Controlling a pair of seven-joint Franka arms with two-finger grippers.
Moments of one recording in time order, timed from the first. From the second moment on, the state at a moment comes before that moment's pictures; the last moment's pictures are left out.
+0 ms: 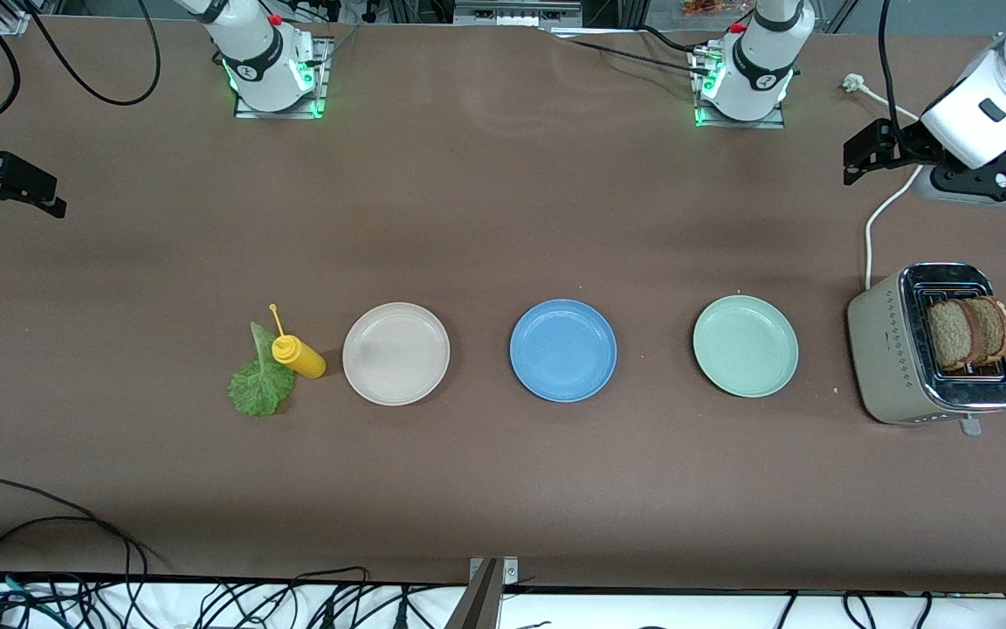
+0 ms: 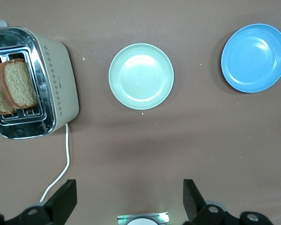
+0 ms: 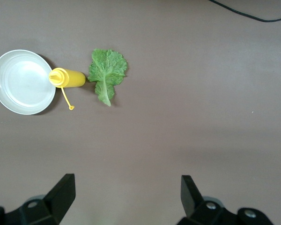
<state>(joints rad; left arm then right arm) 0.01 -0.04 -0.13 -1.61 0.01 1.45 -0.01 0.15 0.03 -0.22 -1.55 0.01 1.56 -0.12</state>
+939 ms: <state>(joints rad) 0.01 -0.02 -0.14 -1.59 0.01 1.45 -0.01 0.15 0.03 -0.22 -1.55 0.01 1.56 -0.13</state>
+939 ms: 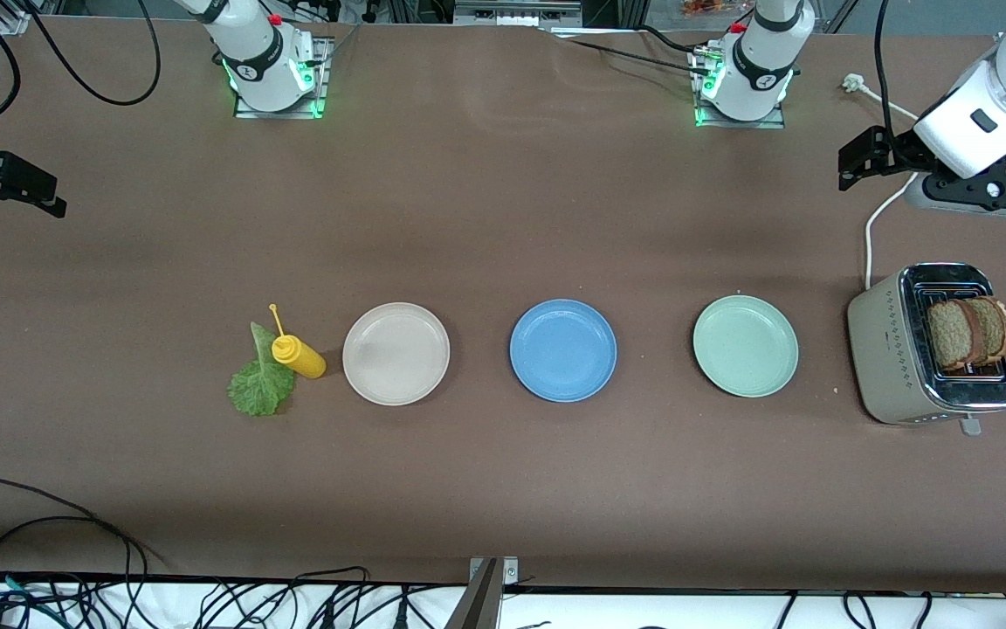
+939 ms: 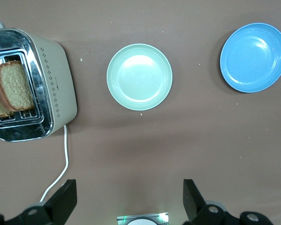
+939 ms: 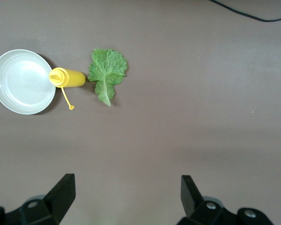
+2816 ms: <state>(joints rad) 0.01 0.03 -0.14 -1.54 0.01 1.45 -0.01 0.15 0.03 -0.21 -1.55 0.01 1.55 -0.13</state>
